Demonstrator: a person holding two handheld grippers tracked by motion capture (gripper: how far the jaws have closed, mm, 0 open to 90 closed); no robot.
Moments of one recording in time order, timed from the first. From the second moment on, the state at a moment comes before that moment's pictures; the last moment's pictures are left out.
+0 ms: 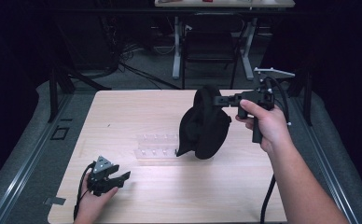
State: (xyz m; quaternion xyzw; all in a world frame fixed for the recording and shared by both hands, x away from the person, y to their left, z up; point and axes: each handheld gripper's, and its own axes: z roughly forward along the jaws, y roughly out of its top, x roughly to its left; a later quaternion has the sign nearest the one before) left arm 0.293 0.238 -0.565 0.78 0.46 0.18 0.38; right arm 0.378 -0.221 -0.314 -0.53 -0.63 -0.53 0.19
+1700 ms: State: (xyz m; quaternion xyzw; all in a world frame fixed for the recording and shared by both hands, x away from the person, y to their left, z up) left arm 0.284 0.207 -0.535 0.79 0.40 0.17 0.44; right arm 0.404 -0.180 -0.339 -0.53 -0.62 -0.54 0.21
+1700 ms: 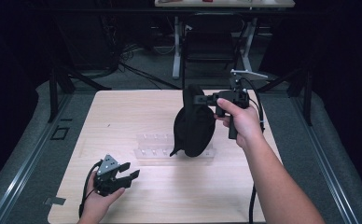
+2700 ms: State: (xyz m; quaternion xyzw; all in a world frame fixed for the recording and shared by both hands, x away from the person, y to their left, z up) left arm 0.306 0.103 -0.478 0.83 0.29 0.18 0.44; right arm 0.405 -0.172 -0.344 -0.52 -0.61 -0.55 0.22
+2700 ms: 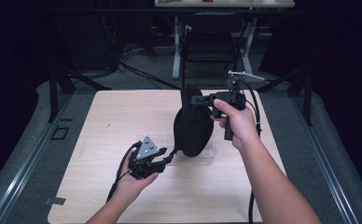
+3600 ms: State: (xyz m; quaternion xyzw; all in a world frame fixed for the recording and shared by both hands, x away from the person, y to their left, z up) left arm 0.304 0.092 -0.479 0.85 0.26 0.23 0.41; right arm 0.390 -0.189 -0.333 -0.50 -0.61 -0.58 0.21
